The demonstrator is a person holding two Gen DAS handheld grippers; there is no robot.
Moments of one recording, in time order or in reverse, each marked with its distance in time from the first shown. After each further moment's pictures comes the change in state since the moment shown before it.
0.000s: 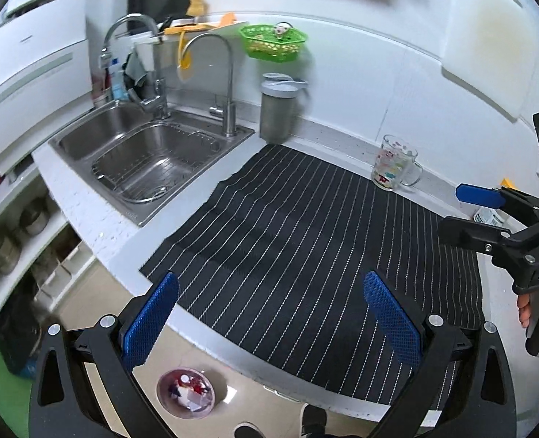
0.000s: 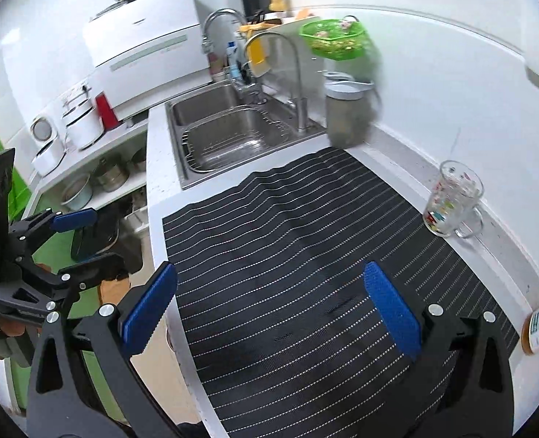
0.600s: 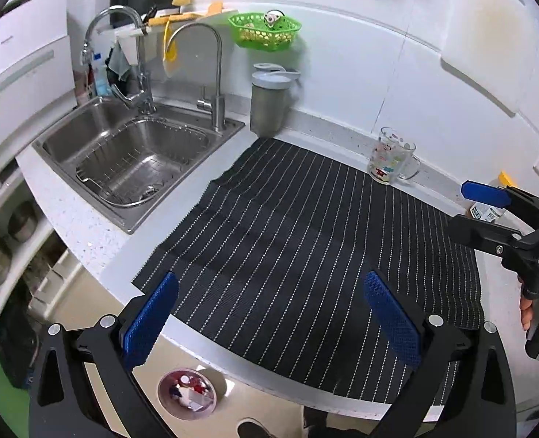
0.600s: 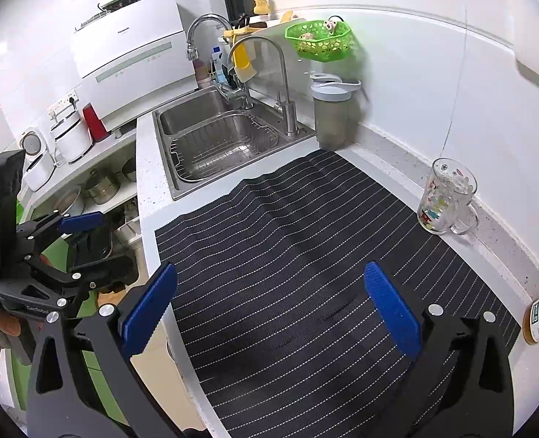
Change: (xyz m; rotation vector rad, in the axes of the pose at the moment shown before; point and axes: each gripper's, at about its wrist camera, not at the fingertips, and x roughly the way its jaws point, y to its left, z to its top) left arm 0.023 0.014 0.016 0.012 0.056 -0.041; right arm 0.009 0.002 0.010 0.029 -0.002 -0.026
